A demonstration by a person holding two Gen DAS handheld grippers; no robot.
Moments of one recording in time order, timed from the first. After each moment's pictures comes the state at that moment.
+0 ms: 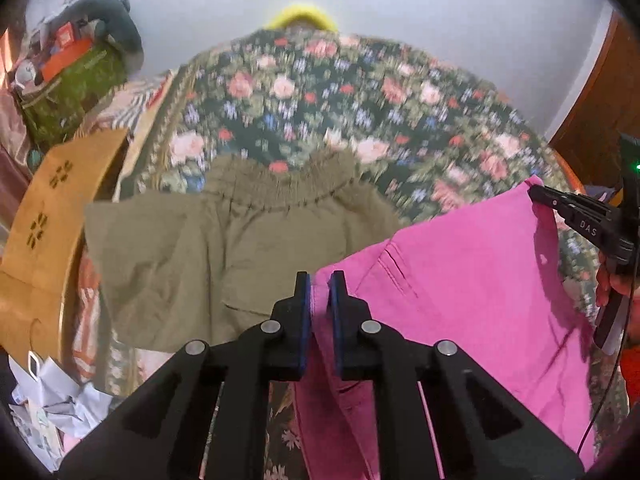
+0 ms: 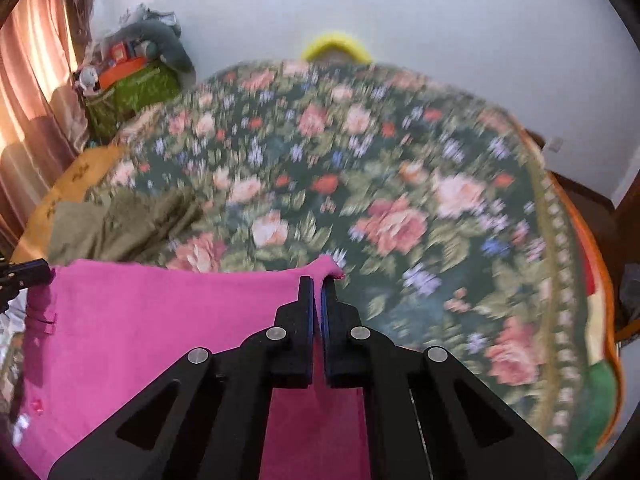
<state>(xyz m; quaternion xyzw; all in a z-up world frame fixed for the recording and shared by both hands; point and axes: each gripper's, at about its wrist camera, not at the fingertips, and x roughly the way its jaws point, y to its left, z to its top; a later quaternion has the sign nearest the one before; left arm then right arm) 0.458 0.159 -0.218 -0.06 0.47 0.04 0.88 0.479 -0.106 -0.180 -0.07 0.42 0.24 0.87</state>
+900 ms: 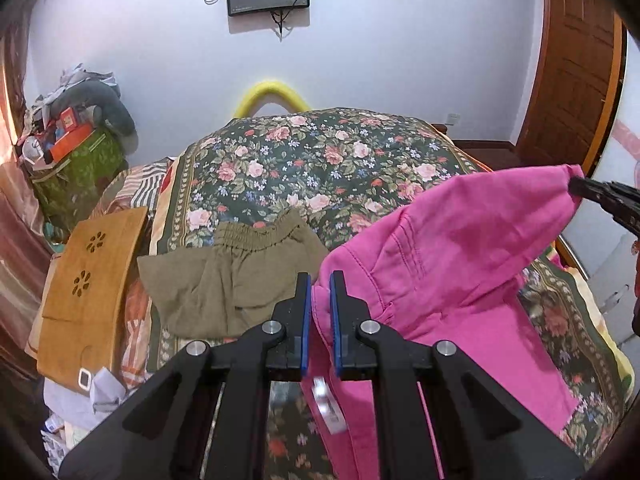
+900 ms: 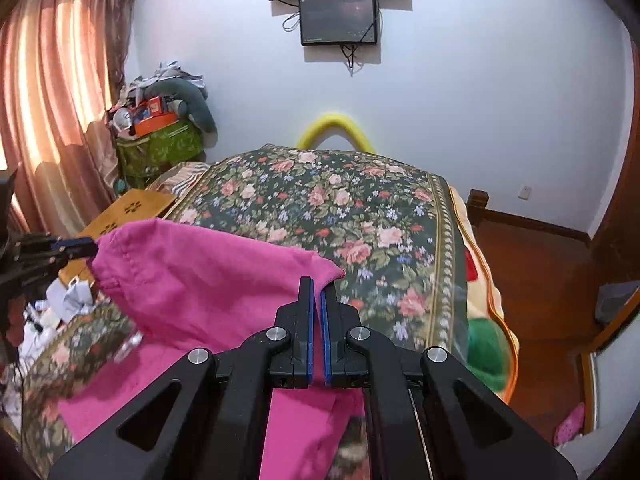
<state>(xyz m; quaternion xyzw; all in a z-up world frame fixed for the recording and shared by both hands) 0.331 0.087 -0.107 0.01 0.38 0.00 0.92 0.320 -0.187 -0.056 -0.06 0.33 0.25 0.91</state>
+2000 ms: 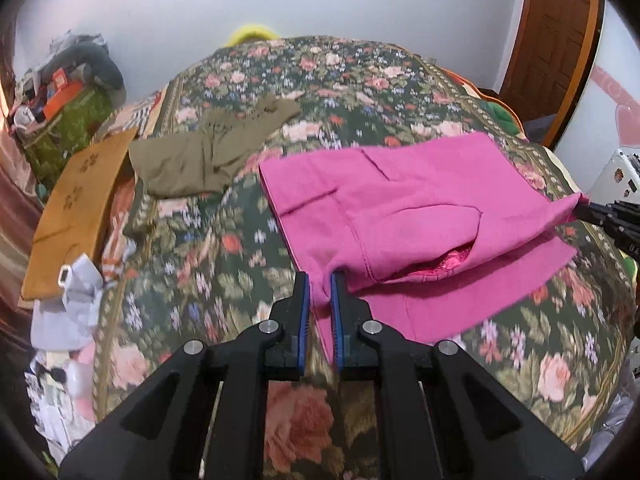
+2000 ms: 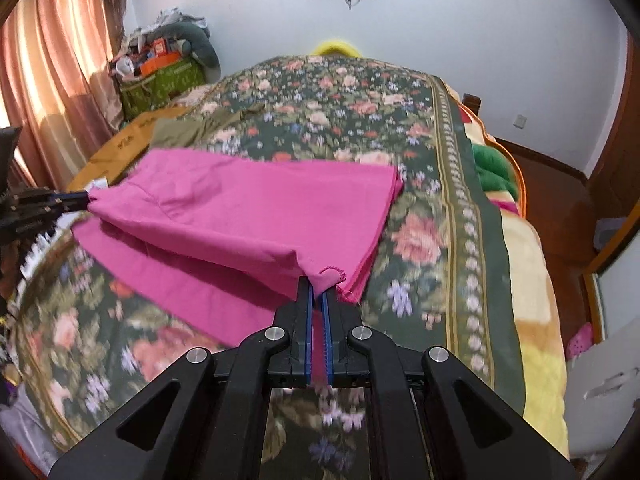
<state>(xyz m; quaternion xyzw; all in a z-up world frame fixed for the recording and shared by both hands) 0.178 0.061 -0.202 0.01 0.46 -0.02 0.89 0.164 -0.224 -0.158 -0.07 0.43 0.23 0.87</state>
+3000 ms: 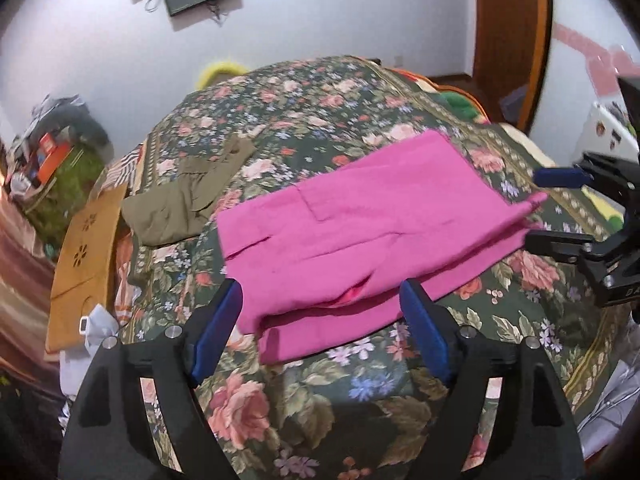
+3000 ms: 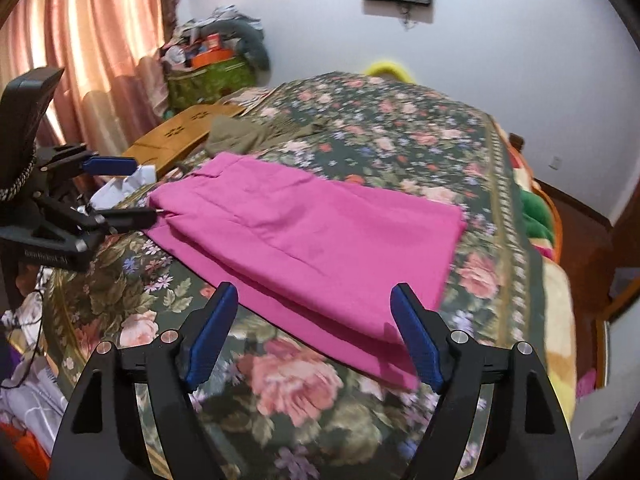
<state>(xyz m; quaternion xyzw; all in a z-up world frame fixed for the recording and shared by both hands) 0.162 -0.008 -0.170 0.11 0.42 -0.05 0.90 0.140 -0.171 -0.134 -0.10 0.40 0.31 0.86</state>
